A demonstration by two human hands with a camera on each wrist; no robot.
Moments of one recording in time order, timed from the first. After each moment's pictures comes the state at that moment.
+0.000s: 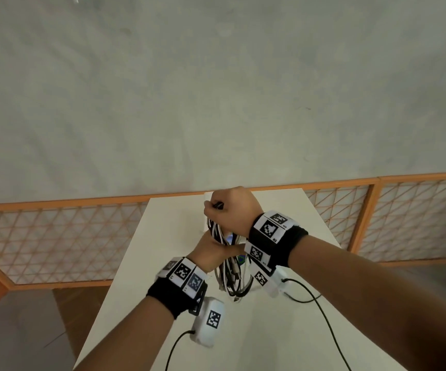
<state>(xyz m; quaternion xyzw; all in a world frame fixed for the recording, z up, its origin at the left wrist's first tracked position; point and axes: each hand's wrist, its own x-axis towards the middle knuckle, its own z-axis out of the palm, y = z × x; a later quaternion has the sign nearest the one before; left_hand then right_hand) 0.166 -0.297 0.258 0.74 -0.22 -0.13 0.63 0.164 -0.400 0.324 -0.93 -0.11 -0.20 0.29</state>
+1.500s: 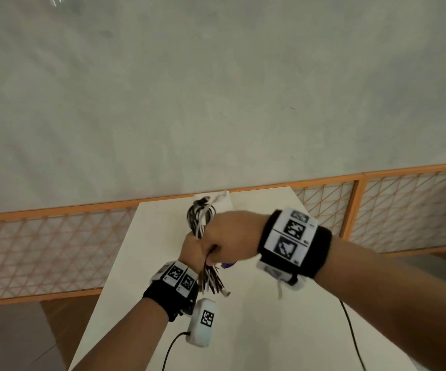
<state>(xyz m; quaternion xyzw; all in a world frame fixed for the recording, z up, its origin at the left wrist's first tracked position) 0.191 -0.300 0.226 0.77 -0.09 -0.07 0.63 0.108 -0.405 0.361 -0.94 -0.33 0.05 0.01</state>
